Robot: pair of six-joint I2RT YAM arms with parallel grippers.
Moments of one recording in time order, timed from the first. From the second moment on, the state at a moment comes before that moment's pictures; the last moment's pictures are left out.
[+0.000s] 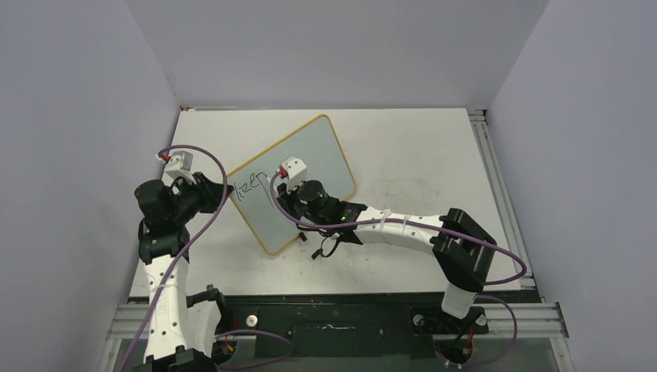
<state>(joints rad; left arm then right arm) 0.30 0.78 0.69 -0.25 0.70 -0.28 1.06 1.75 1.19 0.23 0.21 0.20</state>
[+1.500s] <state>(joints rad) 0.30 0.78 0.69 -0.25 0.70 -0.28 1.10 1.72 1.19 0.17 0.19 0.16</state>
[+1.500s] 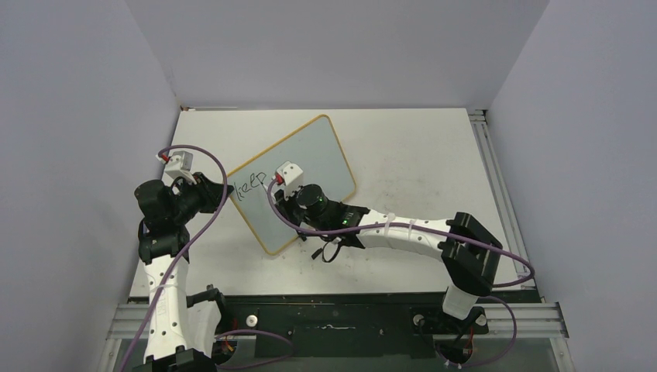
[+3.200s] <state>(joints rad) 0.30 0.78 0.69 -0.25 0.70 -0.28 0.99 1.72 1.22 0.09 0.13 0.13</state>
